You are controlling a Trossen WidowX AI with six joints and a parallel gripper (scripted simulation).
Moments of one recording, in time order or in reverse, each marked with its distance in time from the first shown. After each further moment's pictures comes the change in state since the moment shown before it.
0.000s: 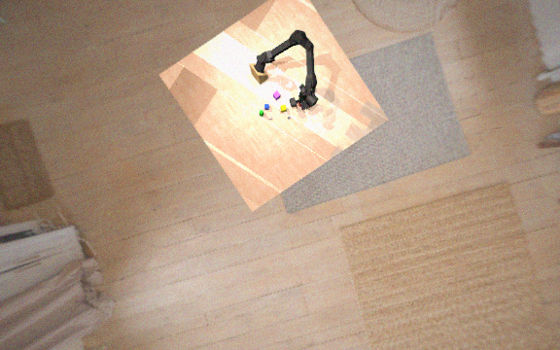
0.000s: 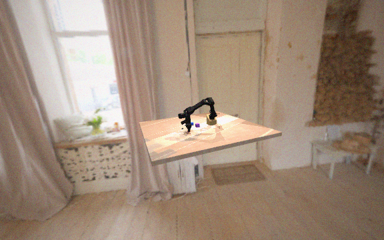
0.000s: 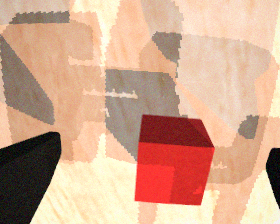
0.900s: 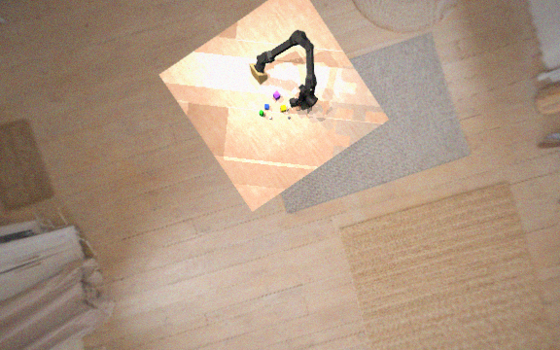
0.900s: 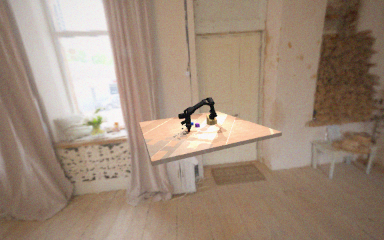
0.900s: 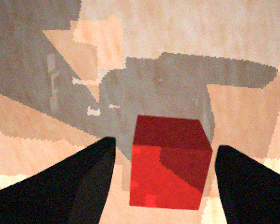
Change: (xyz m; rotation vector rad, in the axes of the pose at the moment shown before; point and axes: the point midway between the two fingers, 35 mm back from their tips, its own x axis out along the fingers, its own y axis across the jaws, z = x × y) arm 0.004 -0.002 -0.001 0.004 0.003 -0.002
